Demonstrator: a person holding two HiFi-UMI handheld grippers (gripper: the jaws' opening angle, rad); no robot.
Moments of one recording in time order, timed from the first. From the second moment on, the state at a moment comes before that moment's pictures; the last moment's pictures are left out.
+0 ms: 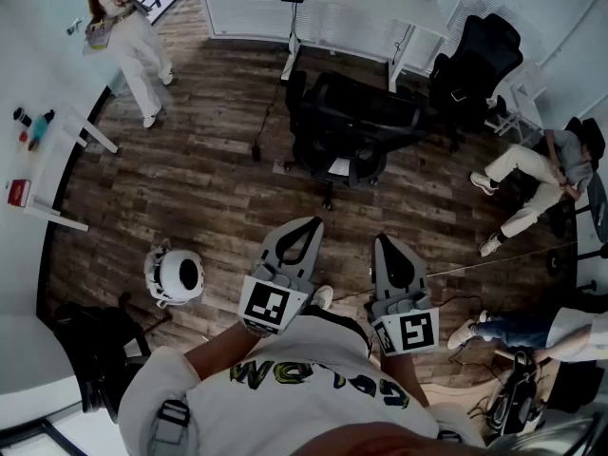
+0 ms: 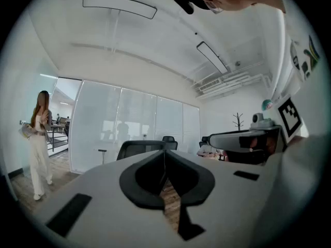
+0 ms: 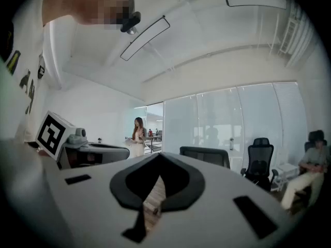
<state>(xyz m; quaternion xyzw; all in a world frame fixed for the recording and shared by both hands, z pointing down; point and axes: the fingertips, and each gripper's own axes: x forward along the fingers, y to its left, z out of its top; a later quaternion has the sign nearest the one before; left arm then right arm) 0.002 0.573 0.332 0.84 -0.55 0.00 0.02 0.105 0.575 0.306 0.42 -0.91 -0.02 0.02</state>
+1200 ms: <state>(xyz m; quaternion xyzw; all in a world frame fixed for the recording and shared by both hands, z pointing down) 0.086 0.502 0.355 0.81 -0.59 0.04 0.02 0.220 0.504 0.335 0.40 -0.92 0.00 0.02</state>
